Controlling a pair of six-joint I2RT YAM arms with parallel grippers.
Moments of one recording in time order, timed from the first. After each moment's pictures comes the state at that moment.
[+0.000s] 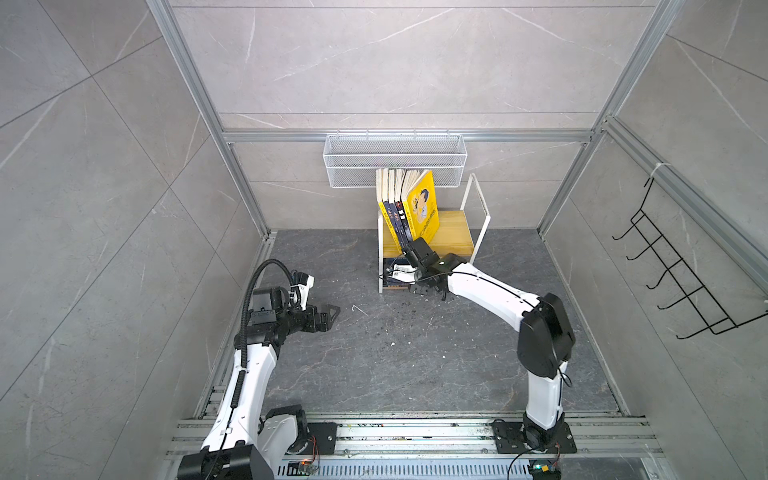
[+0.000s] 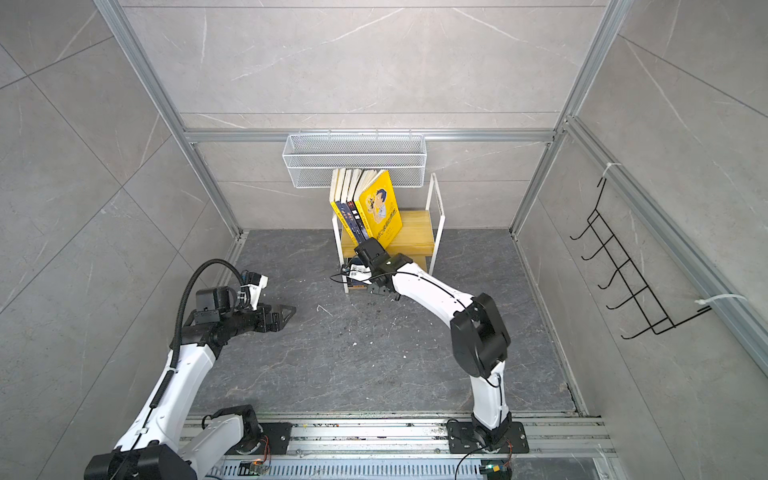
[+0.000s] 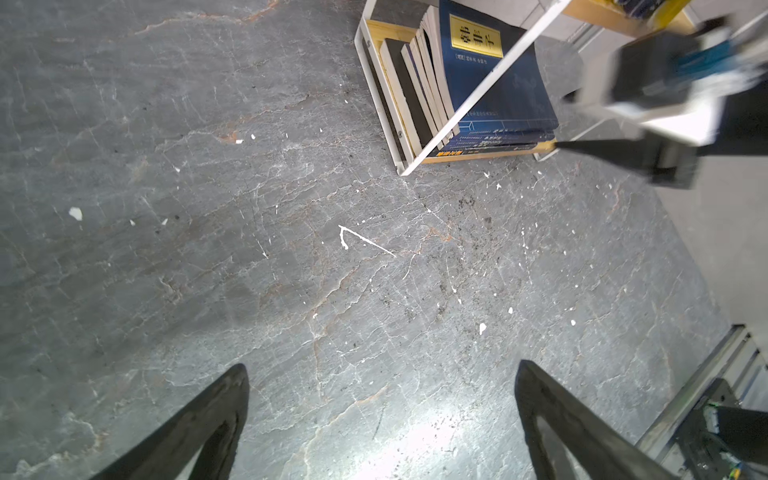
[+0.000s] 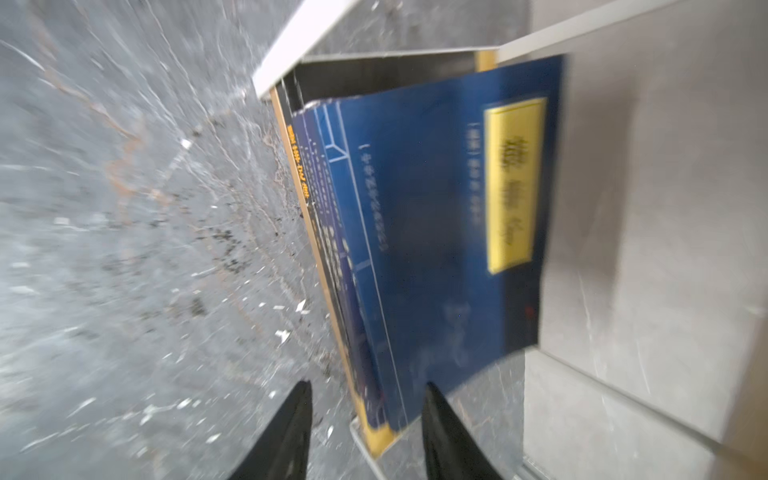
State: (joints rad) left arm 0.09 1.00 0.75 -0.56 0.59 0.09; right arm 0.70 1.90 1.64 -0.70 0.27 -0.80
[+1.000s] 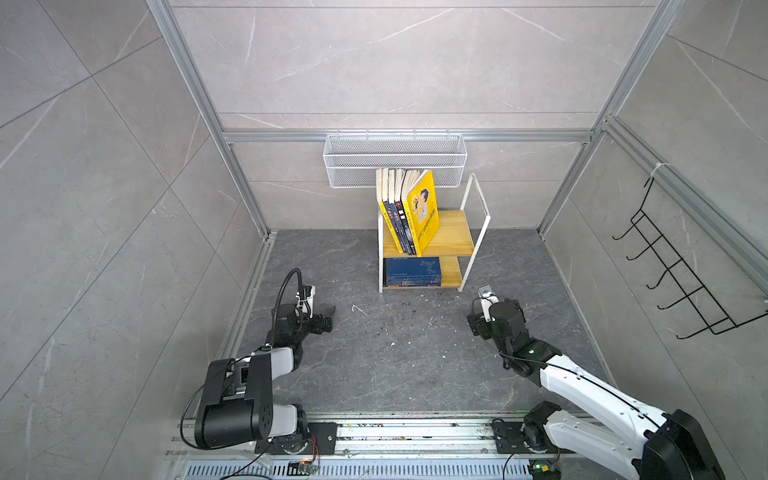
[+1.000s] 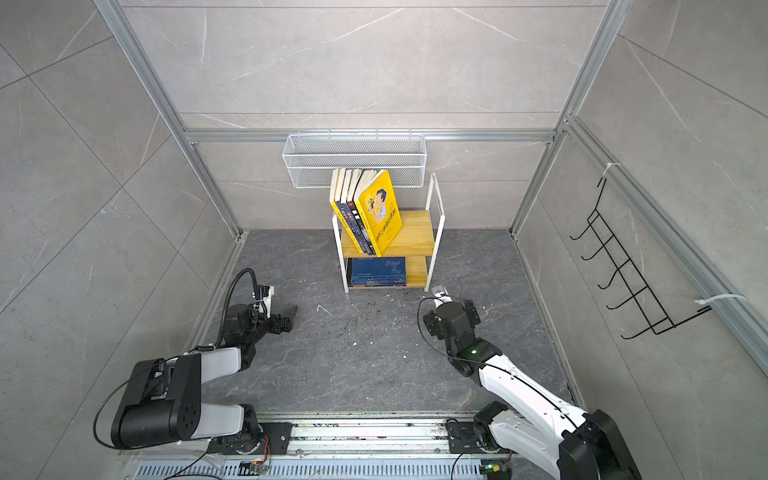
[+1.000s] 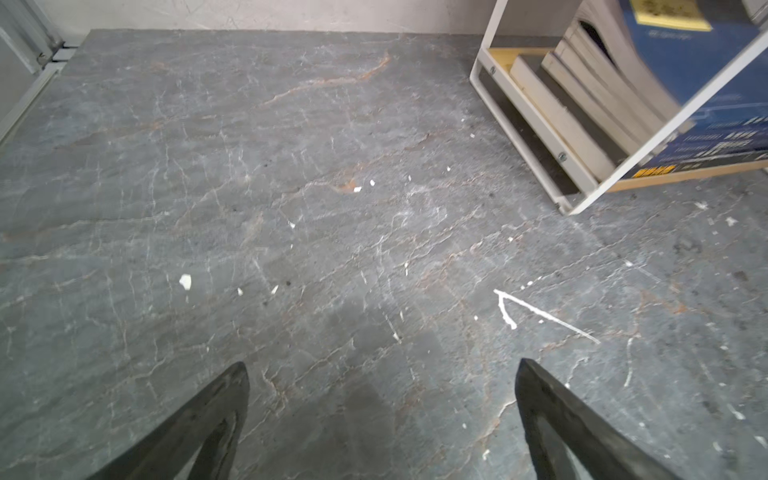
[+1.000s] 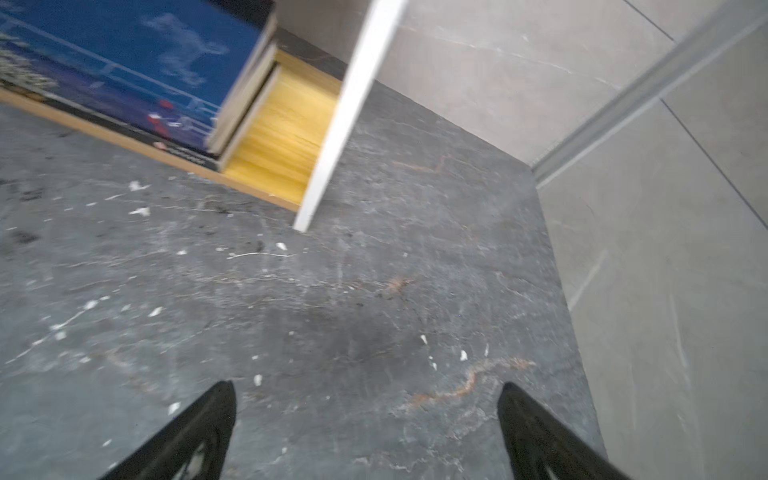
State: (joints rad) left arm 0.08 1.40 0.30 0.60 0.35 0.10; right arm 0.47 1.01 0.48 -0.04 0.50 -0.13
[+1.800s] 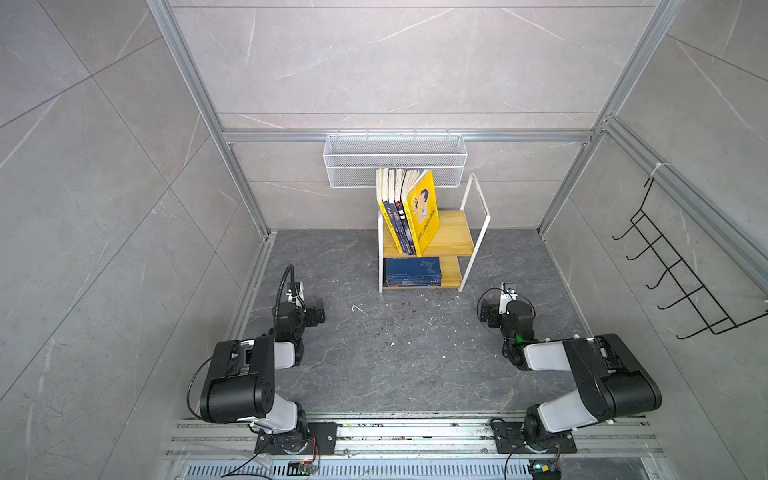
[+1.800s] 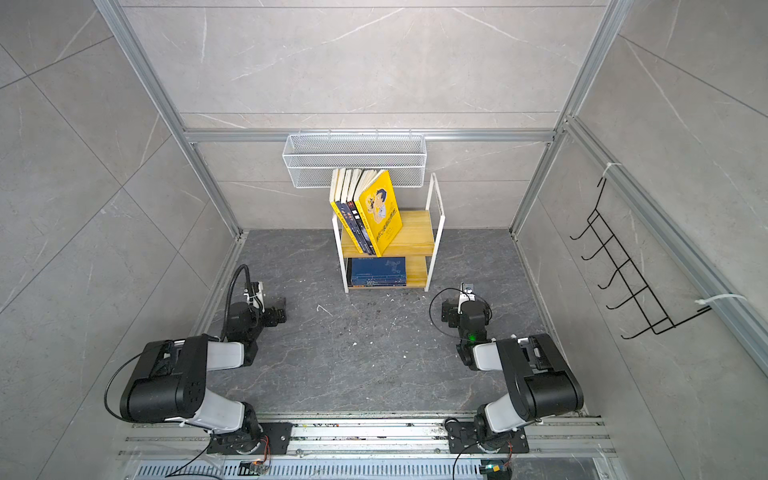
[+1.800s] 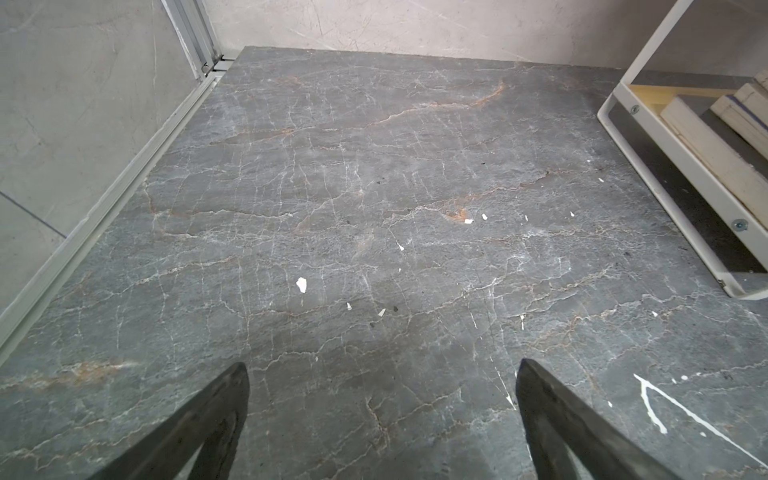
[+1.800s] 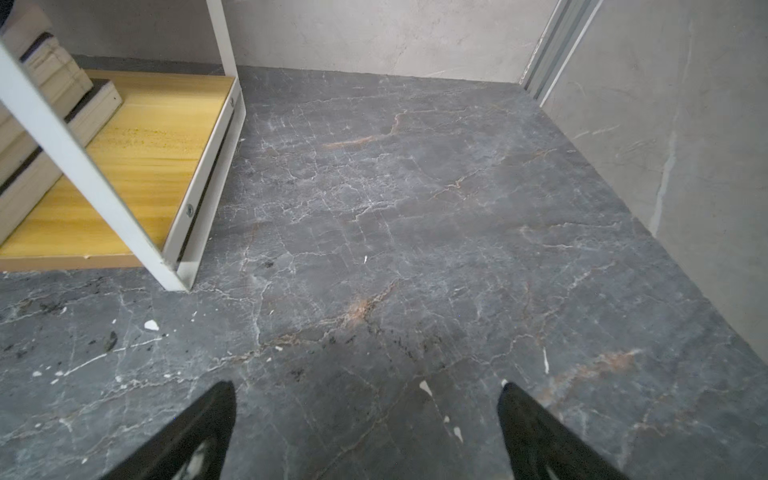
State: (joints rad) left arm 0.09 1.51 0.34 0.75 0.11 0.01; right arm 0.14 1.52 0.32 0.77 0.23 0.01
